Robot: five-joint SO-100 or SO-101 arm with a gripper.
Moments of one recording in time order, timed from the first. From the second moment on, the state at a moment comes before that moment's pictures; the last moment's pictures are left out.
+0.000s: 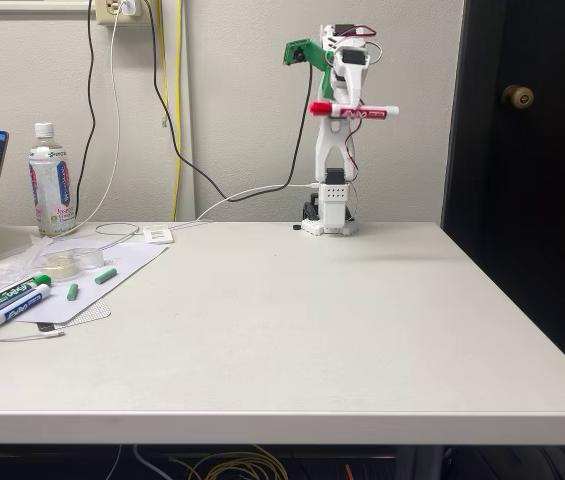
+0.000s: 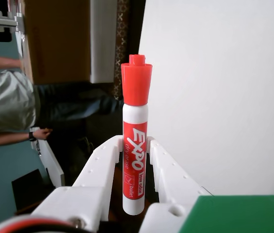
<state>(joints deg) -6.9 102.3 36.4 99.9 -3.1</state>
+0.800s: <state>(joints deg) -6.3 144.1 103.0 58.5 -3.7</state>
